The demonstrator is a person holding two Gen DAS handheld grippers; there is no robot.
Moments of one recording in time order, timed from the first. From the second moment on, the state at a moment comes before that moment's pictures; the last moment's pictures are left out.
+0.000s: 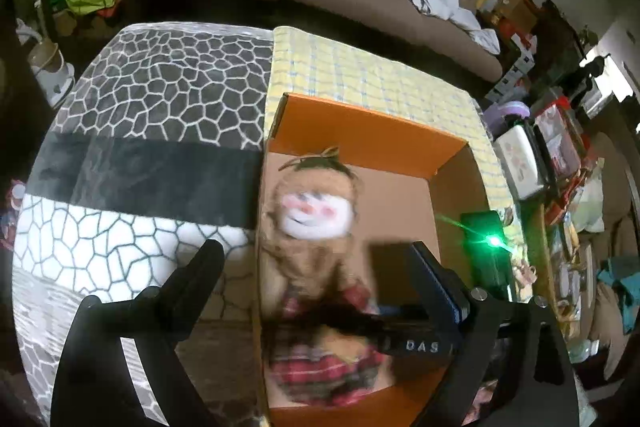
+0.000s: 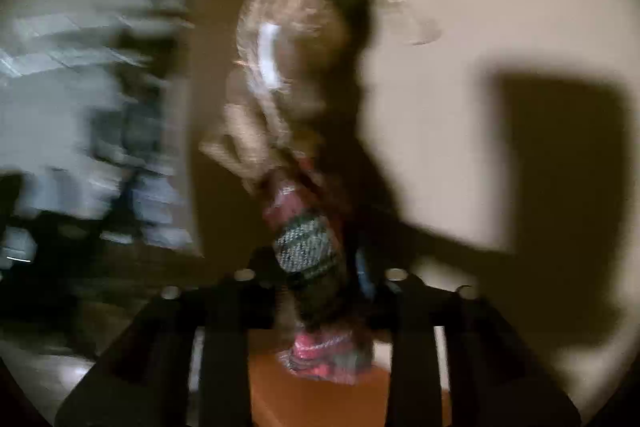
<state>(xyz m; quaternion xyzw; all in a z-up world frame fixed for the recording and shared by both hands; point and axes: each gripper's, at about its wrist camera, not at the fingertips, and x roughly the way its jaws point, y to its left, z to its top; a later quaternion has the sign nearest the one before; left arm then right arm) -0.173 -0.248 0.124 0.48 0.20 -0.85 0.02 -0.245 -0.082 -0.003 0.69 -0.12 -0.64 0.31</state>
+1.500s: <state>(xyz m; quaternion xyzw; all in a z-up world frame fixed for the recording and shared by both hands) -0.096 -0.052 0.123 0.44 0.10 -0.89 -0.08 -0.156 0.175 0.141 0.52 0.00 -0.80 0.28</state>
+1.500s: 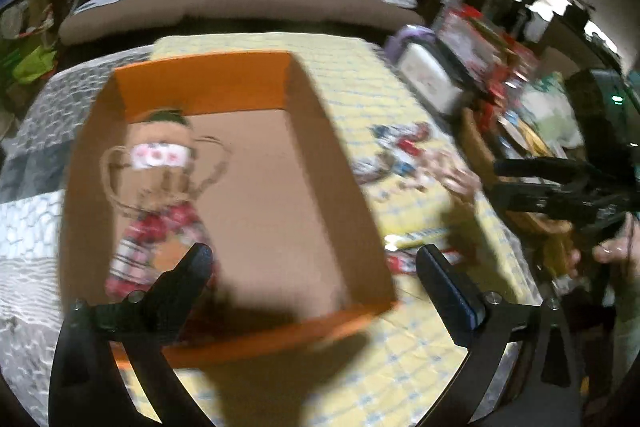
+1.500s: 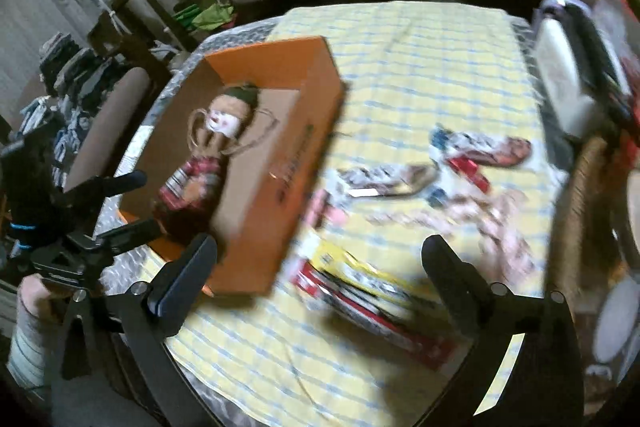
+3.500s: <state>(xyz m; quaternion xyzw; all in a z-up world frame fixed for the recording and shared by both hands) -0.139 0.109 0.004 0.53 0.20 -0.82 0.12 -0.110 0.277 0.033 0.59 0.05 -0.77 0.23</state>
